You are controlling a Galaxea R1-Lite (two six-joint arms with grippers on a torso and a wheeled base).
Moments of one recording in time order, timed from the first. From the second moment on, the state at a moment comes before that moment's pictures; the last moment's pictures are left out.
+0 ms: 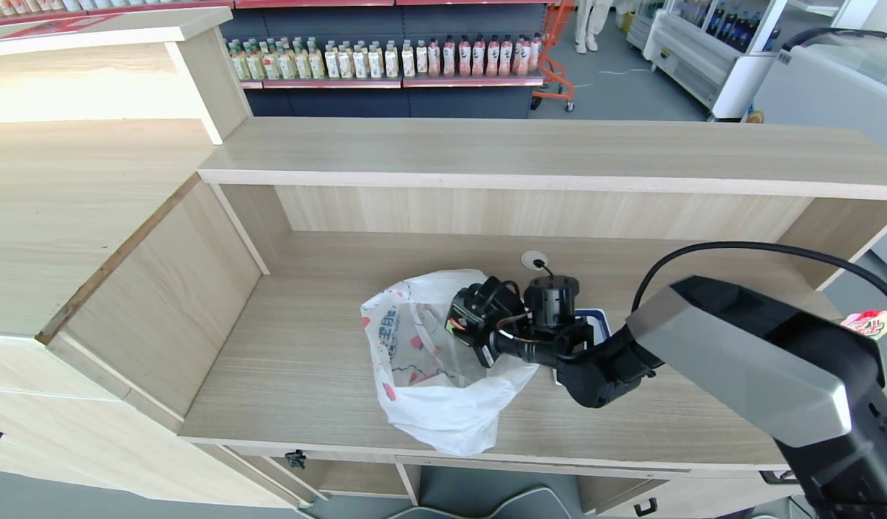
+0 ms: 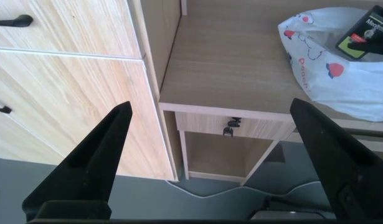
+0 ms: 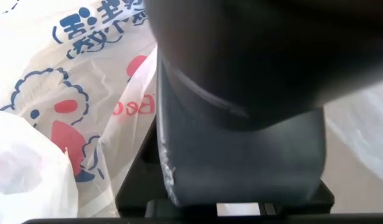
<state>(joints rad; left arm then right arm) 0.00 0.00 0.00 0.00 0.05 -0.01 0.50 2.48 -1.36 -0.88 0.33 -0.39</state>
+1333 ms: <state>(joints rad) 0.00 0.00 0.00 0.00 0.05 0.00 0.42 2.03 -1.23 -0.52 0.34 0.19</state>
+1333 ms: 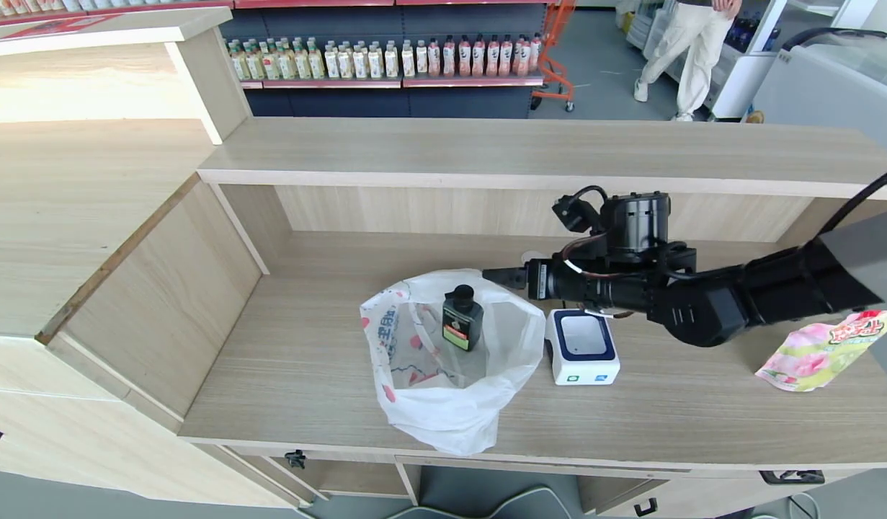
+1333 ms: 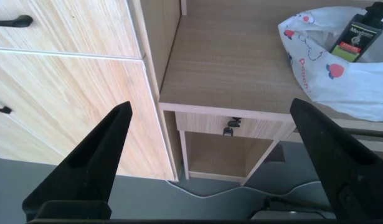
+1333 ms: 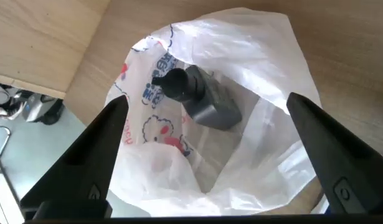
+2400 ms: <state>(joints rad) 0.00 0.00 0.00 0.00 0.05 0.00 -0.12 1.16 -0.62 -0.09 0.17 0.01</state>
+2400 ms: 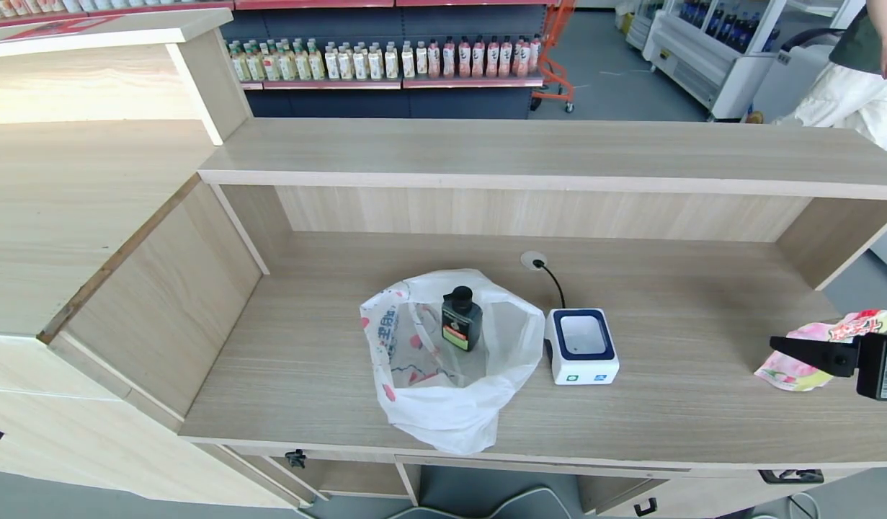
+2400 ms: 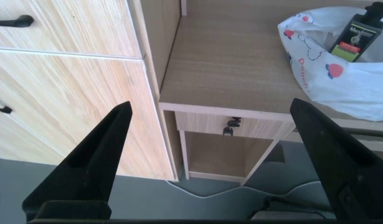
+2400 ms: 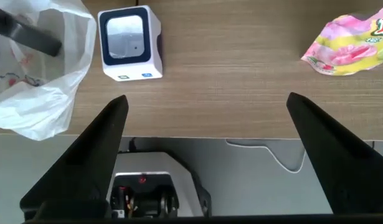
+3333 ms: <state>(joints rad) 0.00 0.00 0.00 0.00 0.05 0.00 -0.13 1.16 -0.62 -0.09 0.09 0.02</state>
